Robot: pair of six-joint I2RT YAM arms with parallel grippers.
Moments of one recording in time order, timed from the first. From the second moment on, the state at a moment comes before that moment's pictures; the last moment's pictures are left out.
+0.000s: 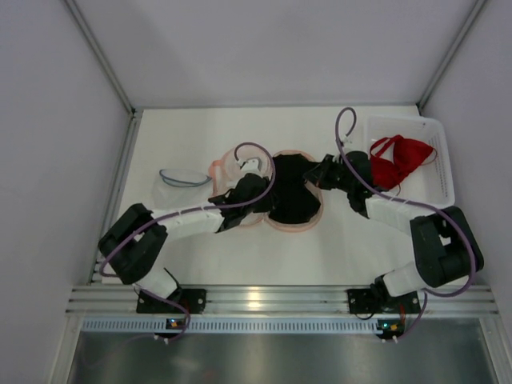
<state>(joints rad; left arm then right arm) -0.81 1.60 0.81 0.18 -0.20 -0.75 0.34 1.45 0.68 0.37 -0.32 0.61</state>
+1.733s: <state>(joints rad) -0.80 1.76 0.96 -0.01 -0.15 -0.75 0.36 1.45 0.66 0.21 -0.29 0.48</state>
